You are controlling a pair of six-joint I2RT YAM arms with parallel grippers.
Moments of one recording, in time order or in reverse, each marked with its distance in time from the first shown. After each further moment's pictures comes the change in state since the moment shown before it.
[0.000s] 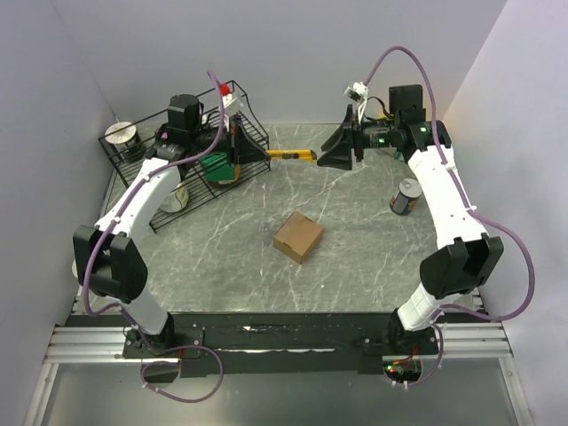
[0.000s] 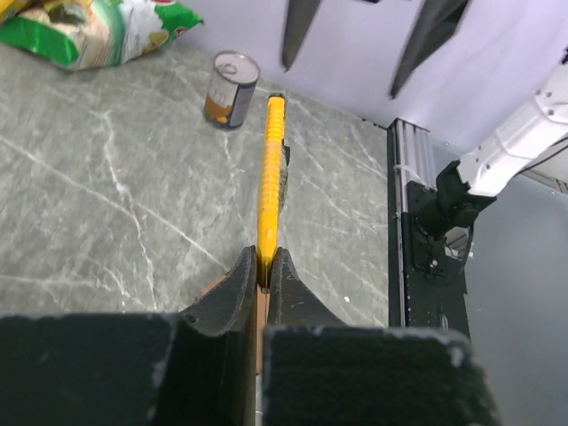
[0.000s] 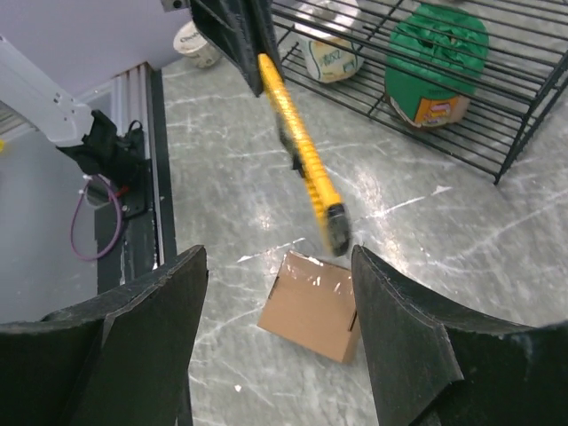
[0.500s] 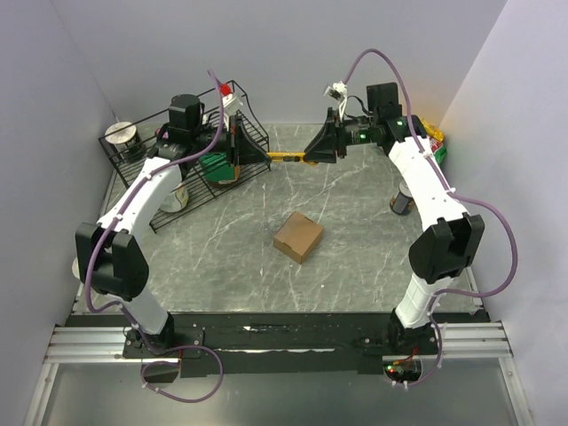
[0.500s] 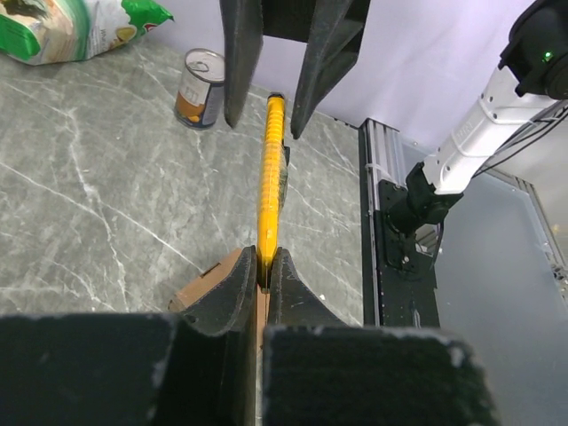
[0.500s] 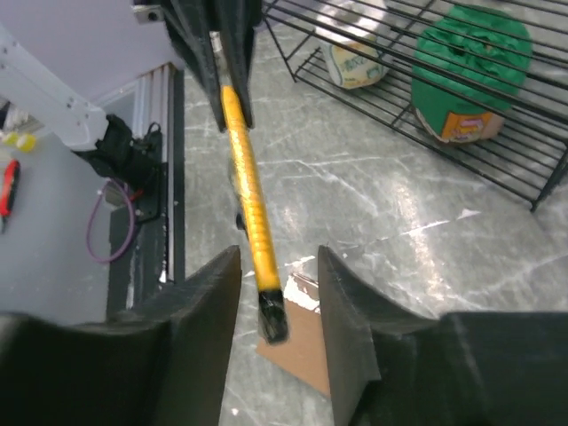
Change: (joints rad) left arm 0.000 0.013 0.003 0.030 0.064 -0.064; right arm 0.064 0.140 0.063 0.068 -0.039 0.042
